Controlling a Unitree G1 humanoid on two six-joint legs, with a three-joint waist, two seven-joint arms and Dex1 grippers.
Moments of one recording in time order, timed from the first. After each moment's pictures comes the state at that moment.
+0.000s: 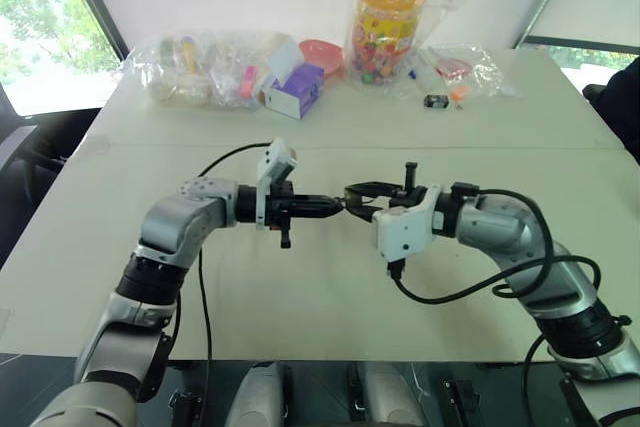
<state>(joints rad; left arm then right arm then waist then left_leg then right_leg) -0.63 0.46 -0.18 0.00 -0.52 0.69 -1.13 -0.42 -0.71 0.23 -0.39 -0.26 -0.09 0.91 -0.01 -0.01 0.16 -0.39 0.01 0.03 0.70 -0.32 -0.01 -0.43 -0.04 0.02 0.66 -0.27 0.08</state>
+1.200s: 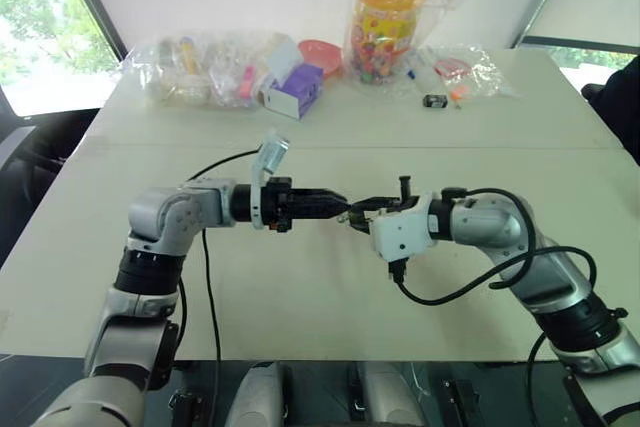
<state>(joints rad) -0.66 0.41 -0.03 -0.01 -0.78 1.10 -1.04 -0.44 -0.73 0.29 -0.31 -0.24 -0.03 0.96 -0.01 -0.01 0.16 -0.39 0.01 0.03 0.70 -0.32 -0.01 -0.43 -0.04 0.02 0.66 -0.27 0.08</state>
